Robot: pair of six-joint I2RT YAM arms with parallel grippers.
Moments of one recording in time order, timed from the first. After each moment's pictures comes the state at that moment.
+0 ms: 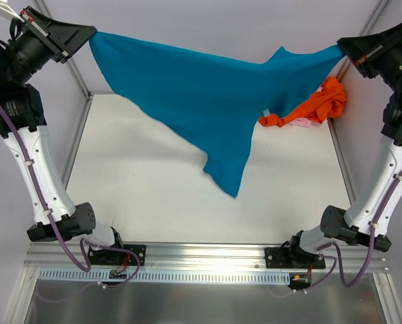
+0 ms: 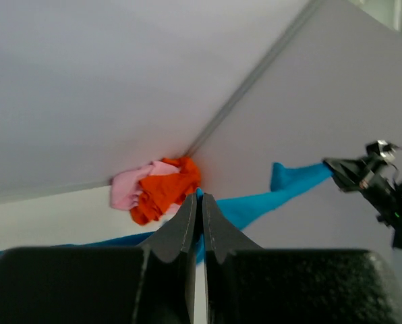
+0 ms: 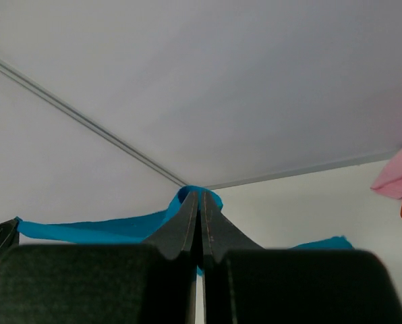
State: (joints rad) left arm 0.31 1.50 2.21 -0.37 0.89 -0.93; right arm -0.31 1.50 2.36 -0.78 -0.64 0.81
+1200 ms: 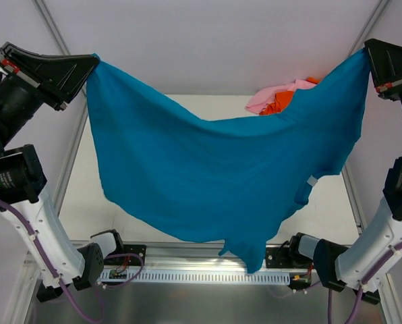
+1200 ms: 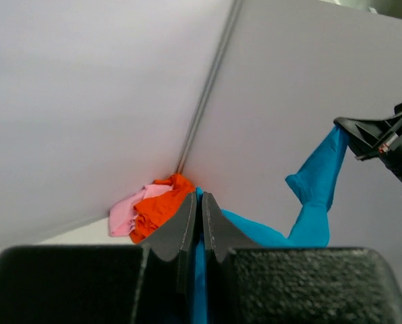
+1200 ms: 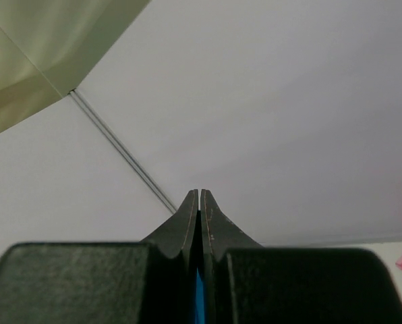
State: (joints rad) left arm 0.32 1.17 2.12 -0.21 0.98 -0.99; right arm -0.31 1.22 2.36 -0.66 -0.51 0.91
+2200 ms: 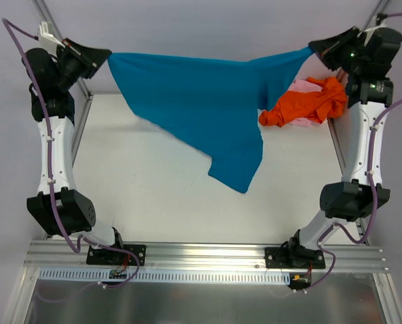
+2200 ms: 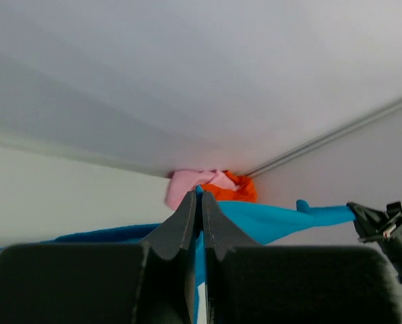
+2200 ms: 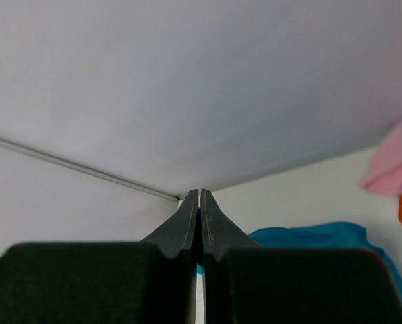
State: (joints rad) left arm 0.25 1.52 1.61 -0.07 0.61 -0.91; right arm -0.17 1.72 1.99 -0.47 -0.46 0.86
